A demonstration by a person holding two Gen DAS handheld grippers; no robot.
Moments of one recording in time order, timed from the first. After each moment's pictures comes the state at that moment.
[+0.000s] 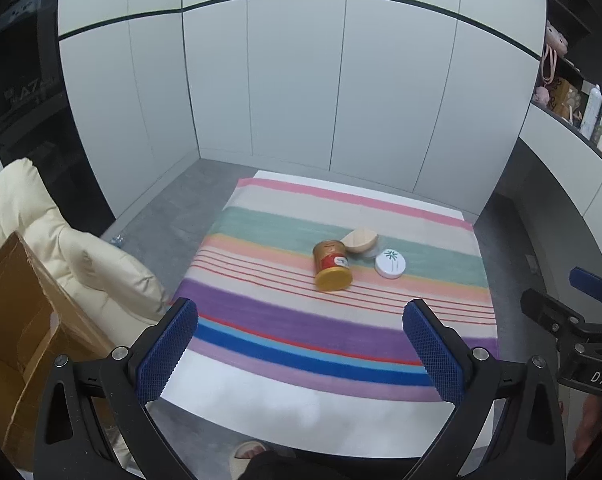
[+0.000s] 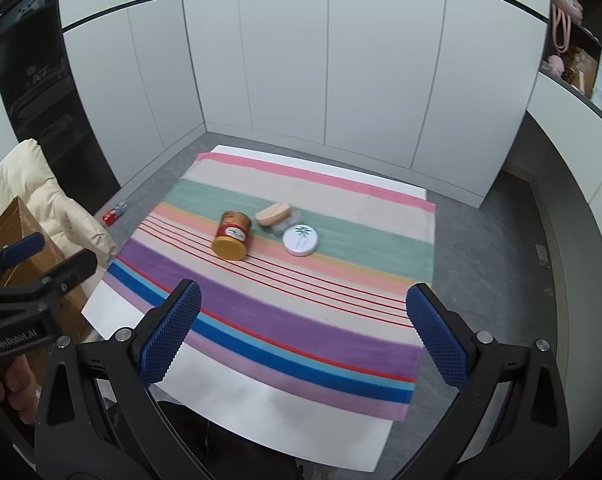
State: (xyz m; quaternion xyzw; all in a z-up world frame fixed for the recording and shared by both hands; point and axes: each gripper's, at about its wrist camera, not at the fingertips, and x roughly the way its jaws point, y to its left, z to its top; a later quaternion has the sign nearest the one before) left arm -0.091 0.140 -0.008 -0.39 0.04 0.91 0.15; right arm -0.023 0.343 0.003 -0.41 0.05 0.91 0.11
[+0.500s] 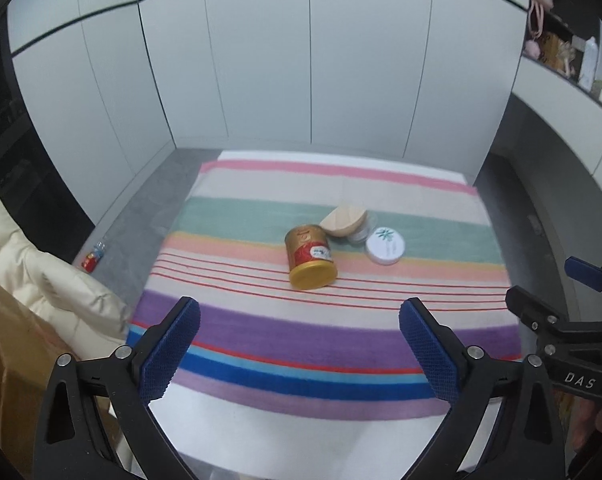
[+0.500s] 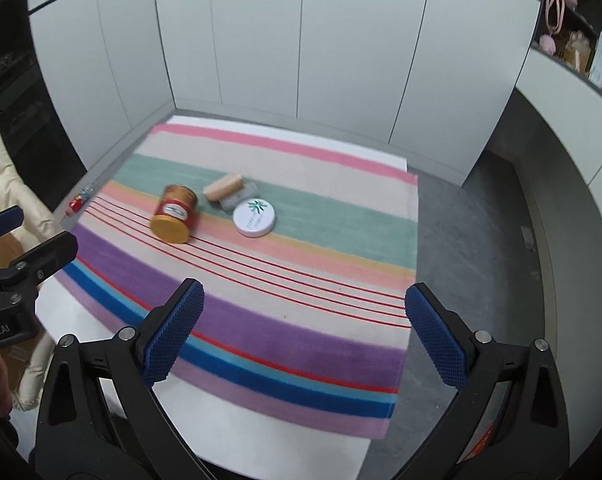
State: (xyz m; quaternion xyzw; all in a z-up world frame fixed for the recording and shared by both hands) left arm -0.148 0.197 -0.071 -0.43 0.10 0.88 0.17; right arm -0.065 0.386 -0.070 -0.45 0.05 0.88 0.15
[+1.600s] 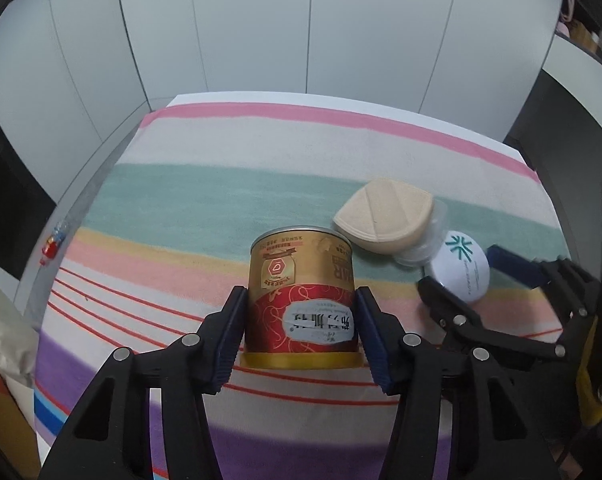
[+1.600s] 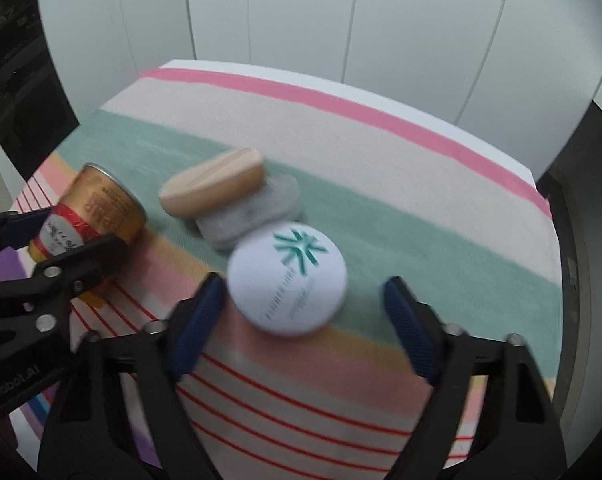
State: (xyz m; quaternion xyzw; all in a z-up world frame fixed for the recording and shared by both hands) left arm -0.272 0.249 -0.205 -0.48 0.09 0.85 0.19; right arm -0.227 0.382 -0.227 -0.47 0.01 0.88 0.08
